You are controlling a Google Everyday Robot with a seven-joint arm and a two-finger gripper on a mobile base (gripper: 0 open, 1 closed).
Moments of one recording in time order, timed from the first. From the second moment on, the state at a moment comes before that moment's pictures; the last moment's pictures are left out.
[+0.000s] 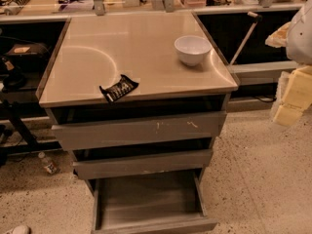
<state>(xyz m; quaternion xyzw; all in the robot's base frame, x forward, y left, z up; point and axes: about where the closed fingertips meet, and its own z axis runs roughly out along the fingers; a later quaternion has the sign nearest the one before) 0.438 -0.216 0.977 -0.60 0.78 -0.04 0.16</state>
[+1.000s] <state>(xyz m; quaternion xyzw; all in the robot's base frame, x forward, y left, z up) 0.438 -0.216 0.977 -0.60 0.78 -0.04 0.16</state>
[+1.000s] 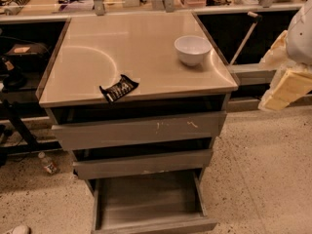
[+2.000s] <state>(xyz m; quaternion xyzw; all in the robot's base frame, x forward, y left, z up) 0.438 -0.216 0.977 -0.60 0.78 -0.04 0.16</state>
